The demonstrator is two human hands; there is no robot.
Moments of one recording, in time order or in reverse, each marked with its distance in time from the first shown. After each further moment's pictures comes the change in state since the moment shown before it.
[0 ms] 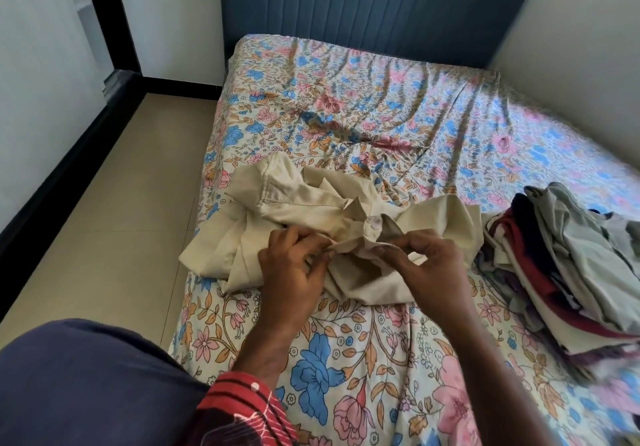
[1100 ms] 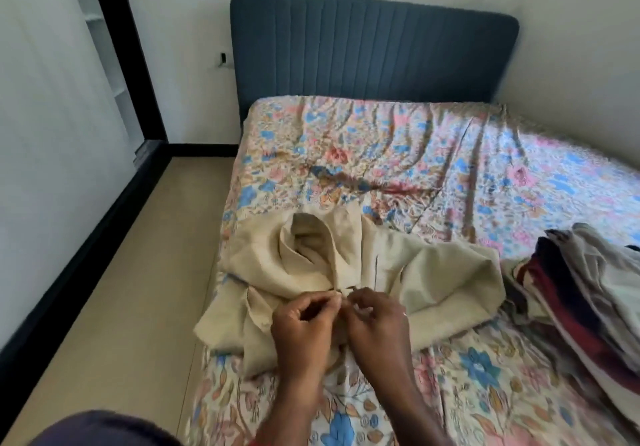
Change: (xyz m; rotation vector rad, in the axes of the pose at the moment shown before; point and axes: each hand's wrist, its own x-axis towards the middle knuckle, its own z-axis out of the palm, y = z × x) left_hand 0.030 0.026 0.002 -0.458 0.118 -0.576; right_hand 0.015 -0.001 0.095 0.059 0.138 0.220
